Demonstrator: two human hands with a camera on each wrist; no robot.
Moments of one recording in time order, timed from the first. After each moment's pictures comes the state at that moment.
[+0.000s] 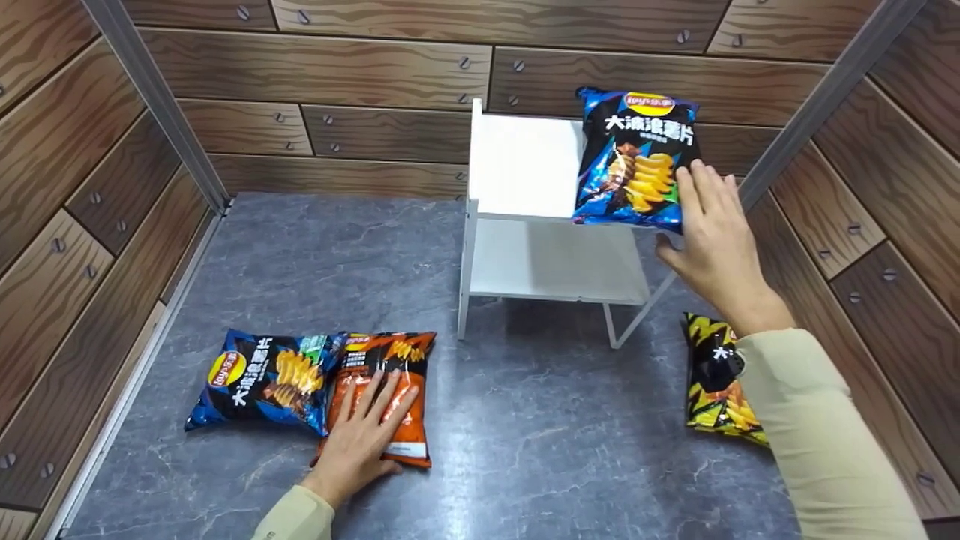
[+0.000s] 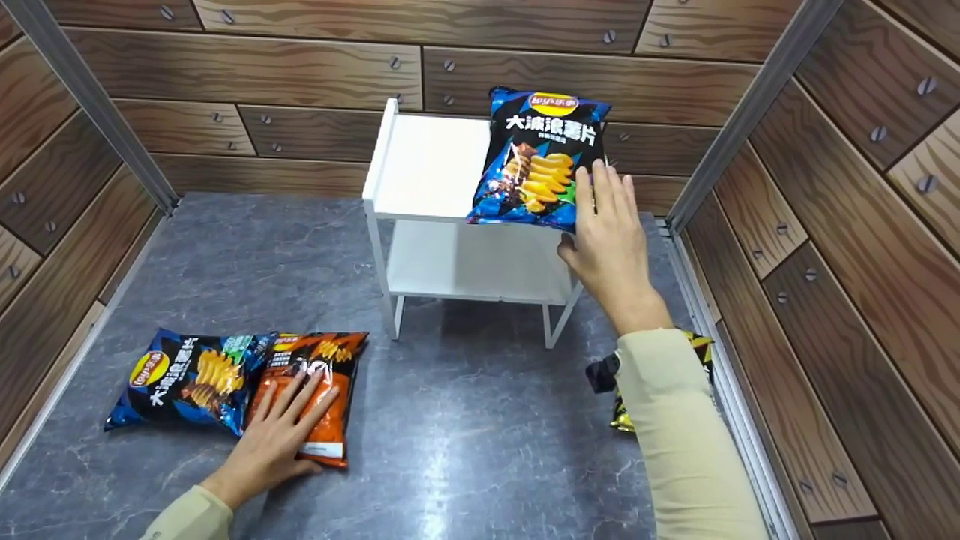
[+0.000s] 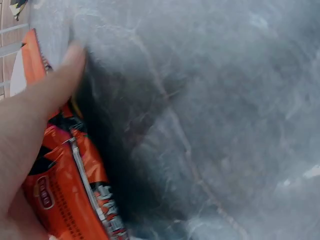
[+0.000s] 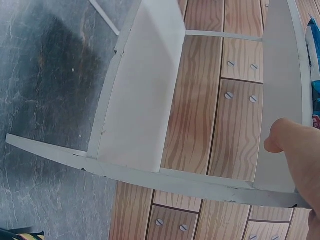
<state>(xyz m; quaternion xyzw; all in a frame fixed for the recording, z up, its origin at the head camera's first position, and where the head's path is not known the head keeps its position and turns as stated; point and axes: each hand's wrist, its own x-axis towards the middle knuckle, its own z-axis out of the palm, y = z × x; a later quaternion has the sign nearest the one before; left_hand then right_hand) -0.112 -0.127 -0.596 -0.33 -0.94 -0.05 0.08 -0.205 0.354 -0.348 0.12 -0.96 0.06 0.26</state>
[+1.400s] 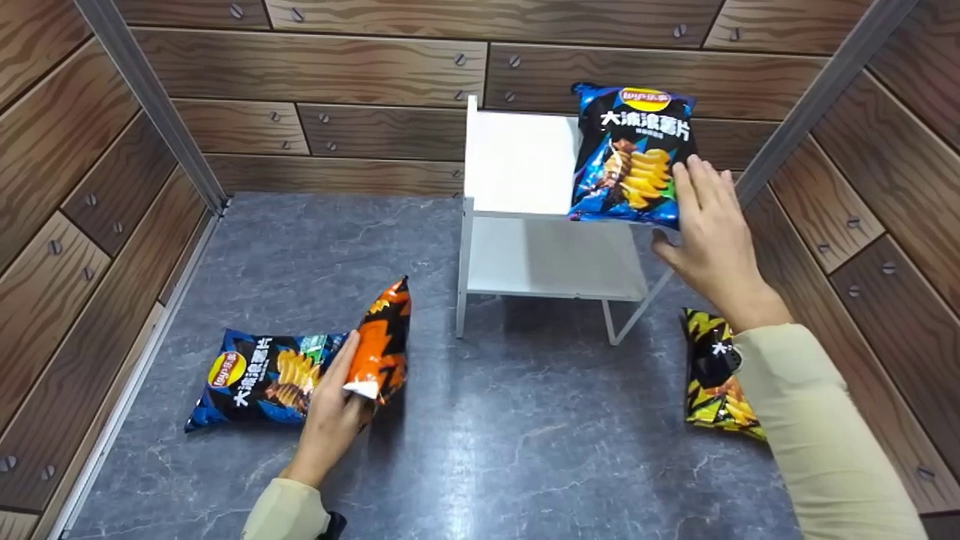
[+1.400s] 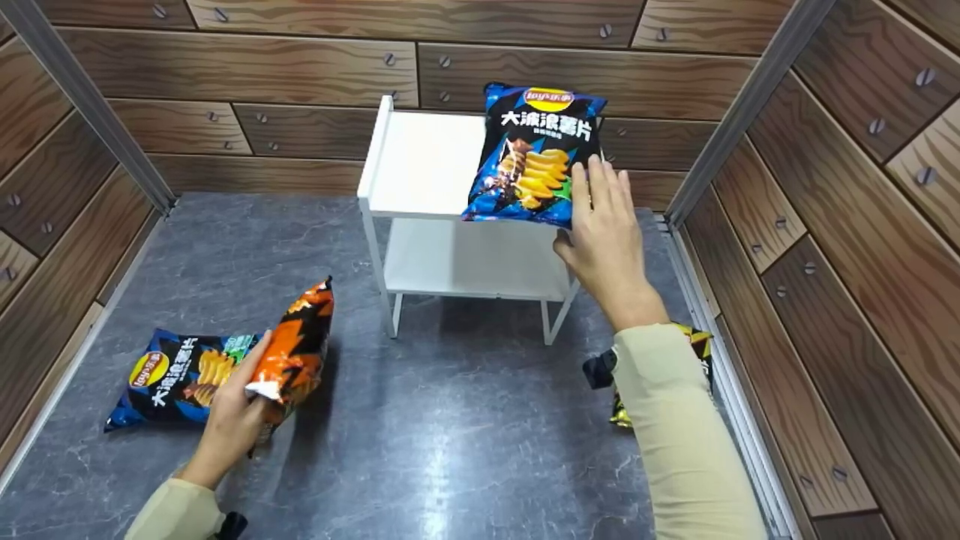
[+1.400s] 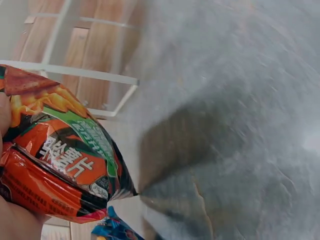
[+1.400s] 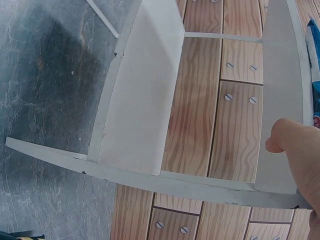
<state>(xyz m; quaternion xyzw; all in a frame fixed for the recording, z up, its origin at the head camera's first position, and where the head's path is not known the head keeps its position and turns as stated) -0.132 -0.131 -0.546 -0.18 -0.85 -0.47 0.18 -0.204 0.353 -0.350 0.11 -0.96 0.07 0.26</state>
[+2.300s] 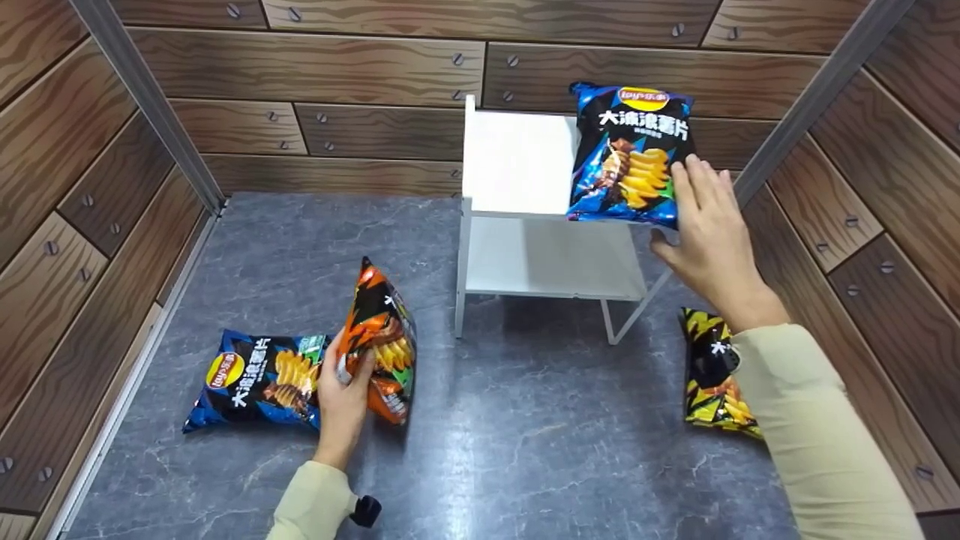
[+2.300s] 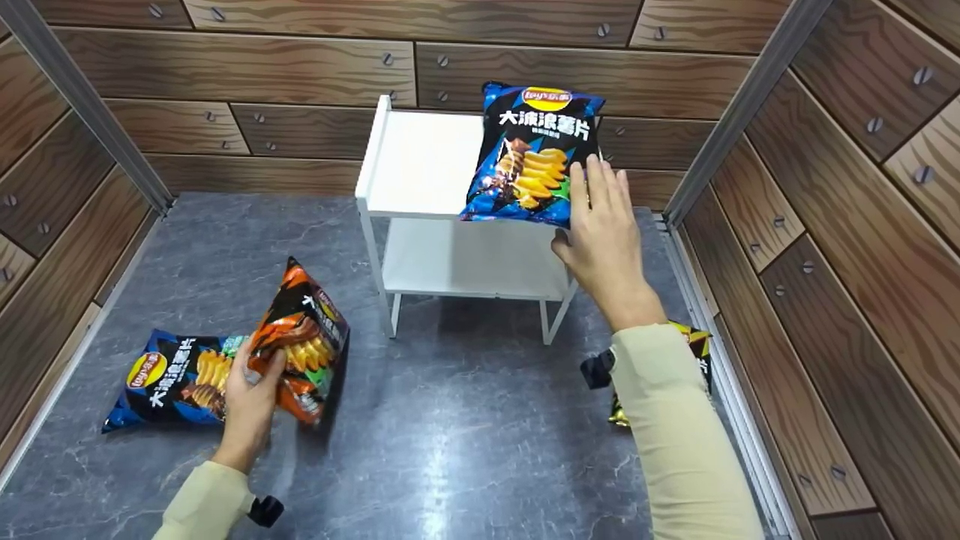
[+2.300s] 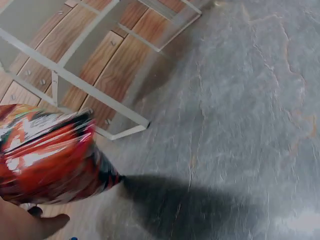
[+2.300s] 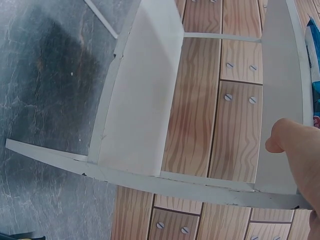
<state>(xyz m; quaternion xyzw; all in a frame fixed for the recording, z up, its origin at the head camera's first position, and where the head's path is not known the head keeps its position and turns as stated) -0.148 -0.107 -0.550 0.08 -0.72 -0.69 0.05 -0.205 0.353 -0.349 0.11 -0.96 0.07 0.25</state>
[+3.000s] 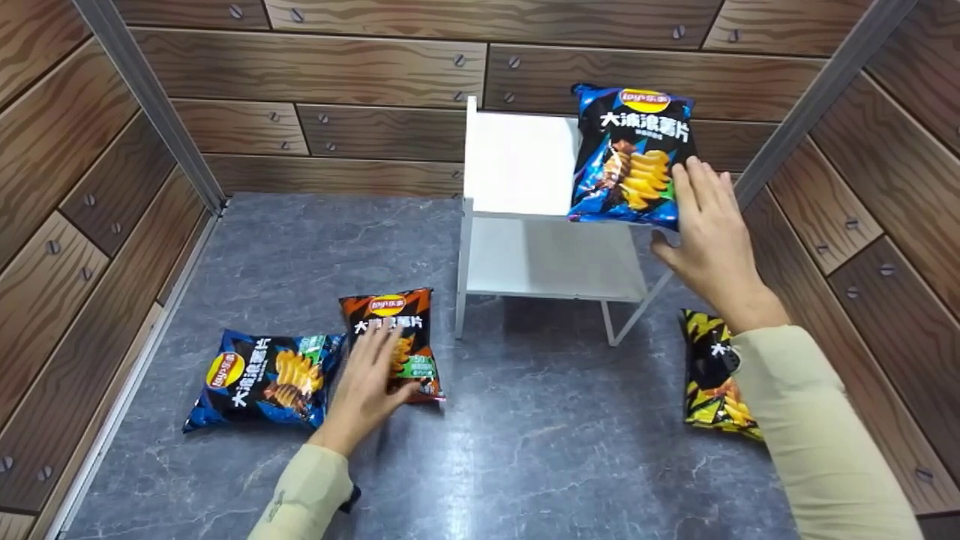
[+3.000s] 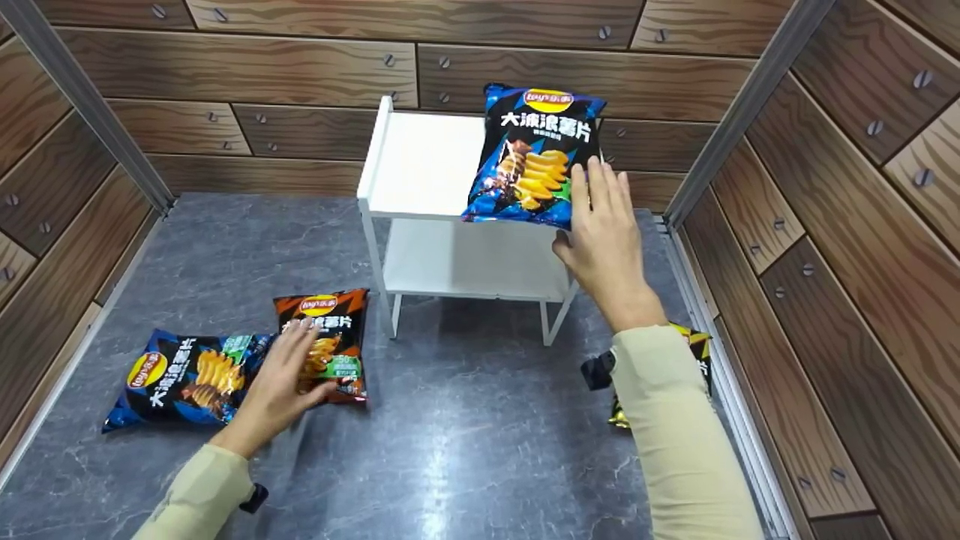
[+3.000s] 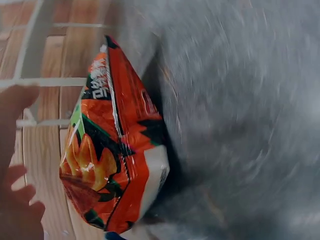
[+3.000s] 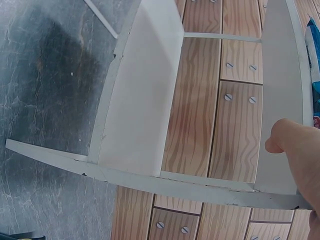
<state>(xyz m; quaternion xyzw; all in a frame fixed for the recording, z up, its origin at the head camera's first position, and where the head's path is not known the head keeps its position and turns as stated) -0.165 -0.103 -0.559 -0.24 -0.92 -0.26 0.17 -0.205 0.352 -0.350 0.12 -0.95 0.07 0.27</state>
